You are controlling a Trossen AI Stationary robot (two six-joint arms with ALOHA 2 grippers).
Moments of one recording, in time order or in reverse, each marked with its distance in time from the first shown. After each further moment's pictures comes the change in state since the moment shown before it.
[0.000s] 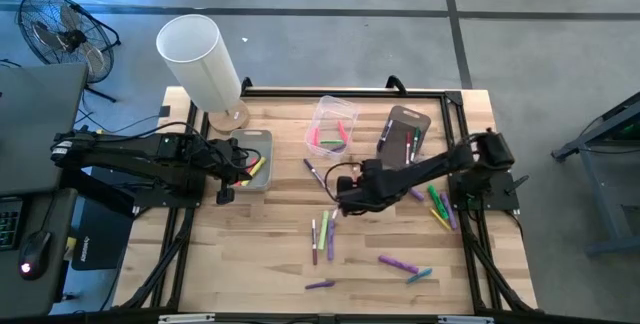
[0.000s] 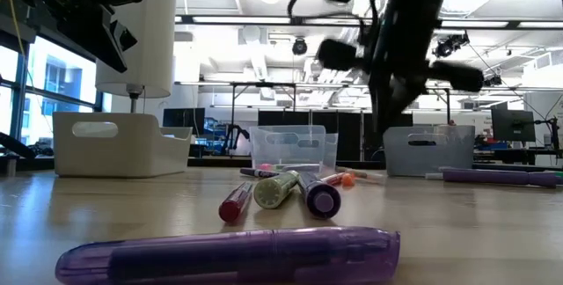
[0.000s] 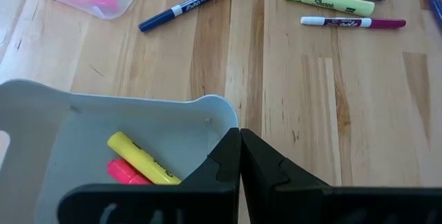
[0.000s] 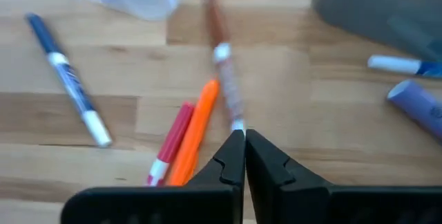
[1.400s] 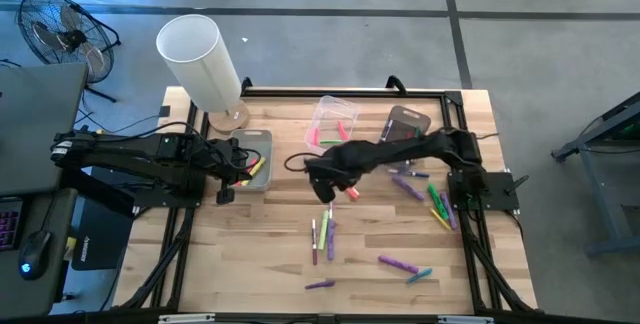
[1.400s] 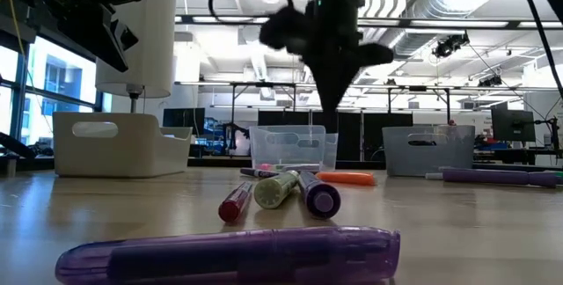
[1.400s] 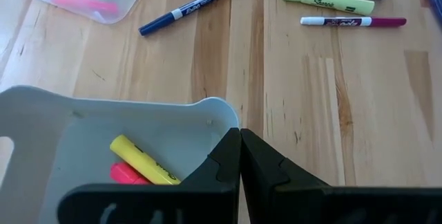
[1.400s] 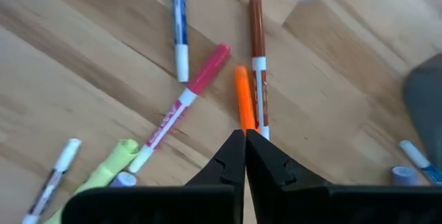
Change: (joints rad) left arm 0.000 0.000 0.000 0.005 0.001 0.020; right arm -0.181 0.225 0.477 -0.226 -0.380 -0.793
